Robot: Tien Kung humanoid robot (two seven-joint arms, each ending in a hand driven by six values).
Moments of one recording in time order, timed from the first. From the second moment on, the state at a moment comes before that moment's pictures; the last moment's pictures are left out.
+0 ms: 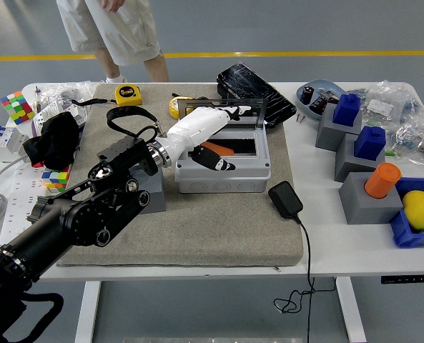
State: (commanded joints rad) left arm -0.72 0.00 -0.84 -0.86 2.00 0.12 -0.32; right arm 0.01 -0.05 1.90 0.18 -1.61 0.10 -0.17
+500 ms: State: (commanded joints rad) left arm -0.70 0.00 -0.97 -0.93 2.00 0.14 -0.34; right arm 0.01 -0.05 1.90 0.18 -1.61 0.10 -0.17
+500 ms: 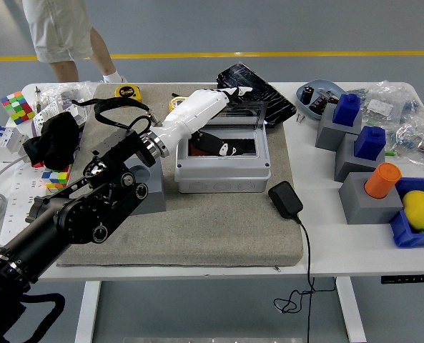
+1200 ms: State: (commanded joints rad) left arm -0.64 0.00 -1.00 -1.00 1.98 0.00 -0.10; right arm 0.00 -0.05 1.89 0.18 -1.59 0.10 -0.17
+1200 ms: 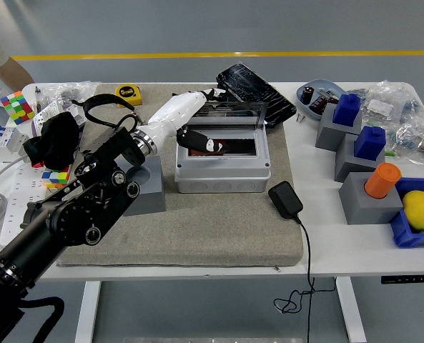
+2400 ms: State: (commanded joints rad) left arm -0.43 0.00 -0.98 -1.30 1.71 0.03 -0.15; right arm 0.00 -0.05 1.90 0.18 -1.59 0.10 -0.16
